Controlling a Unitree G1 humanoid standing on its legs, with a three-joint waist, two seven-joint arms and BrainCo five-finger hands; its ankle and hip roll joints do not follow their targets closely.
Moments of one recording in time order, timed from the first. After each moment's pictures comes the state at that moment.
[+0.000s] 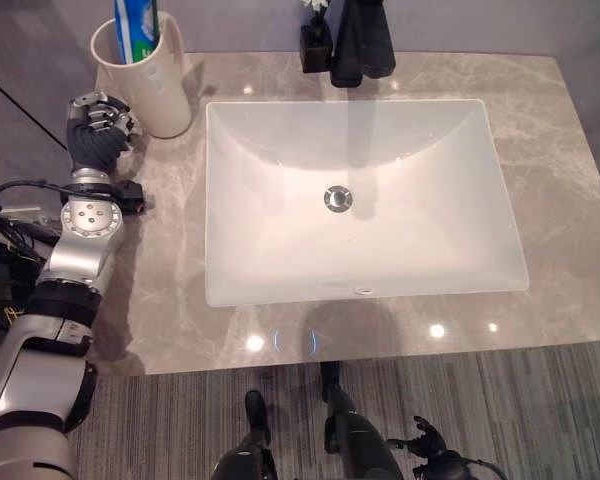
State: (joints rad) left arm -0.82 0.78 -0.28 0.60 -0.46 -0.23 0.34; right arm -0.02 -0.25 0.31 1.12 0.06 -0.06 -0.20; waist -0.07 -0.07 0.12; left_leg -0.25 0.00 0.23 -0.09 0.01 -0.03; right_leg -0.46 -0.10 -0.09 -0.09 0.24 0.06
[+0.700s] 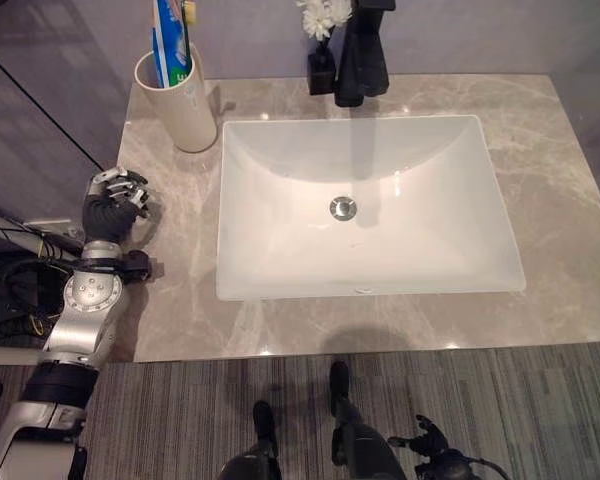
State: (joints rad) left arm -0.45 0.74 -0.12 0.30 -0.45 -0.21 0.26; right arm -0.01 -0.25 0.29 1.13 0.06 -0.06 -0.19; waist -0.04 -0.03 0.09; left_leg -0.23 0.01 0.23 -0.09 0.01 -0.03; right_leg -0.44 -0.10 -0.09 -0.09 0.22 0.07
